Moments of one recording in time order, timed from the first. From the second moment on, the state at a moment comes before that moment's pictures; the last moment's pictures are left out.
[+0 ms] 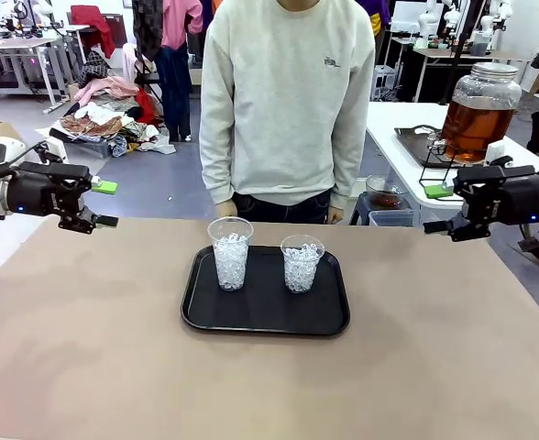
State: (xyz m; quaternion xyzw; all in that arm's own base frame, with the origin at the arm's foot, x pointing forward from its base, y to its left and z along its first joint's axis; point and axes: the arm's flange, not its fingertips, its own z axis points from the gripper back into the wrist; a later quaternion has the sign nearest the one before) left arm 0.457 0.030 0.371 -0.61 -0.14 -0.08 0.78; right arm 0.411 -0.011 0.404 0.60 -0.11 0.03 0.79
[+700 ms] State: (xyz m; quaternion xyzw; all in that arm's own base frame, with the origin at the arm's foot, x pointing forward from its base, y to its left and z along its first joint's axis) left arm 0.465 0.037 0.354 -0.62 -0.14 -0.05 0.77; right arm 0.418 -0.014 0.395 0.61 -0.11 0.03 0.78
